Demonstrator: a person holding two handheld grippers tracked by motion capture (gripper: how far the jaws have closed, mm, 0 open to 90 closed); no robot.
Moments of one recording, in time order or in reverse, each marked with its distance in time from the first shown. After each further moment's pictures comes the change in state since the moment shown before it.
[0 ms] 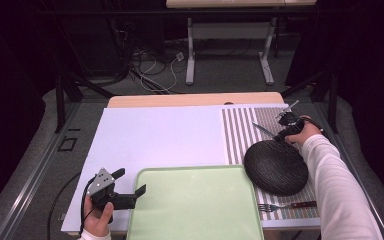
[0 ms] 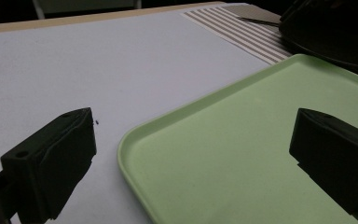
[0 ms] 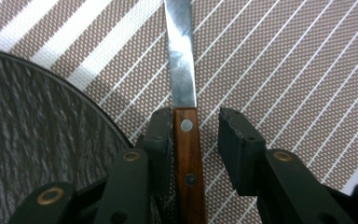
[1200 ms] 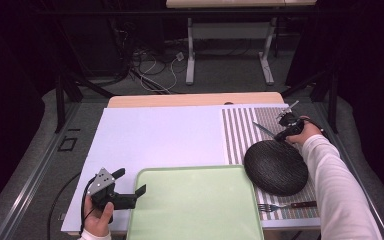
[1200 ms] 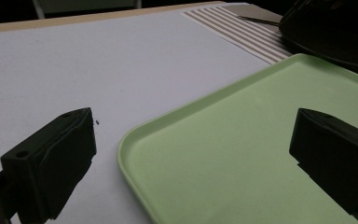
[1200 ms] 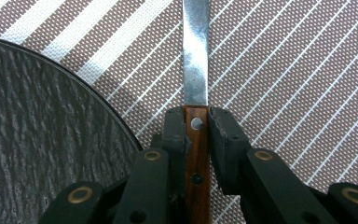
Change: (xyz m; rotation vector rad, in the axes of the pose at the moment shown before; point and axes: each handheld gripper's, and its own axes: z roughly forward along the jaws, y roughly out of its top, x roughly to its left) left arm 0.000 0.000 0.001 0.001 0.000 0.000; right arm -0.002 -0.001 0.001 0.009 0.038 -0.020
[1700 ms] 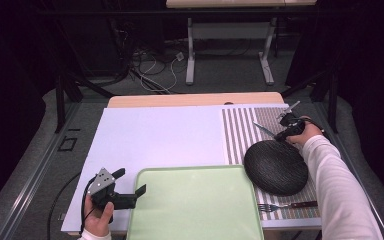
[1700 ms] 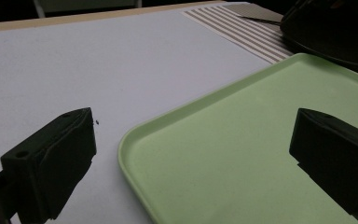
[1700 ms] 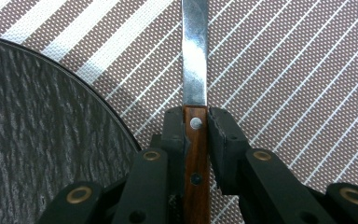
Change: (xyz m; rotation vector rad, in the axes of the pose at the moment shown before) left arm 0.001 0.000 0.001 0.003 0.002 -0.001; right arm 0.000 -0.002 0.000 -0.028 0.006 0.007
